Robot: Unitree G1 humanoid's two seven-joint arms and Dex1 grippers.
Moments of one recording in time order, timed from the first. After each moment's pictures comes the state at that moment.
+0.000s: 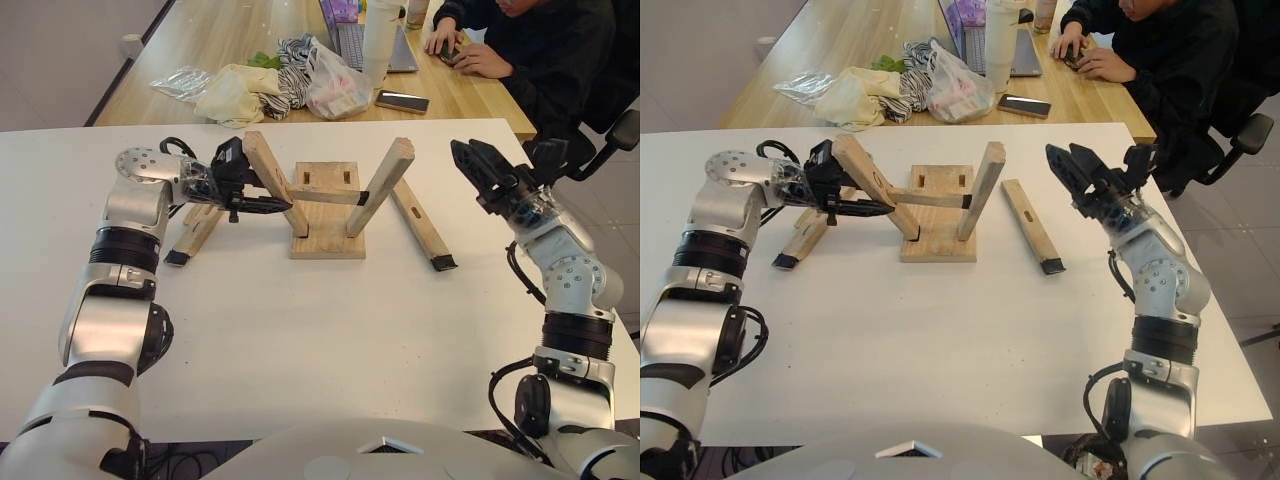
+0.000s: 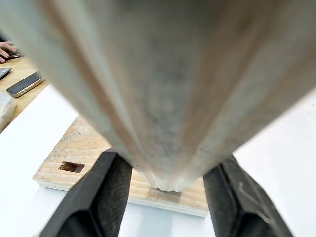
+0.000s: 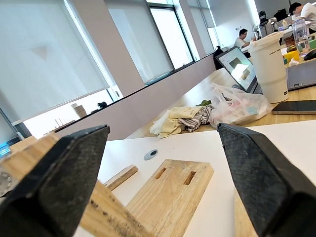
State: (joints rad) left arm -0.79 0.58 -0.16 0.68 -0.18 0.07 -1.42; right arm -0.39 -0.37 -0.35 0.08 0.76 0.52 0.64
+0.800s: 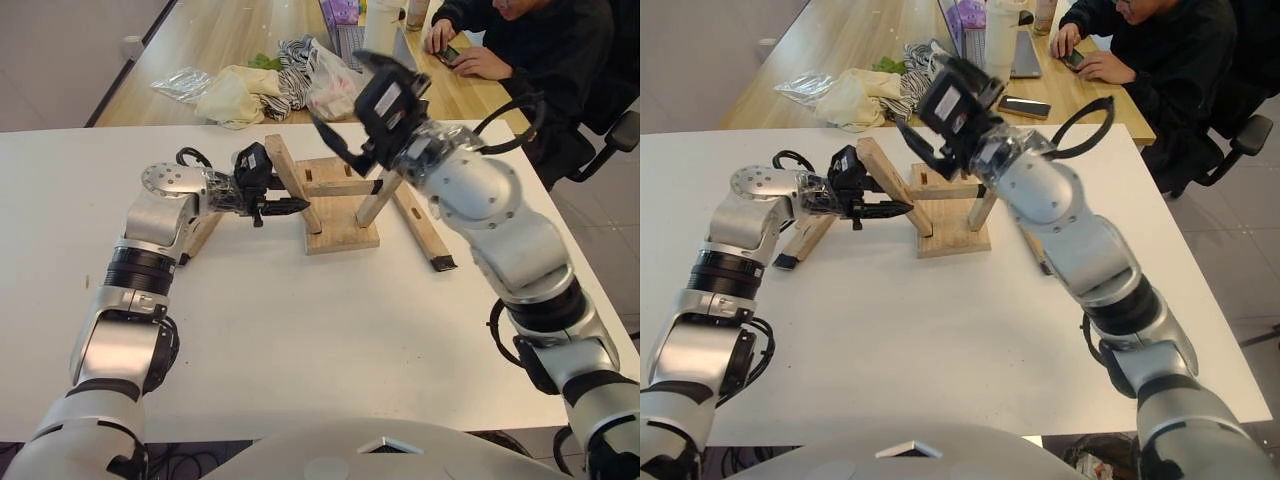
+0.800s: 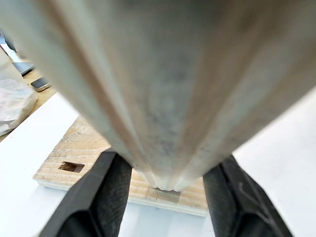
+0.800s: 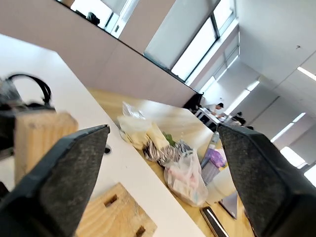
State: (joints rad) left arm -0.67 0.55 -0.18 0.41 -0.21 0.28 -1.18; right arm -0.70 -0.45 0.49 -0.38 0.03 0.60 0.19
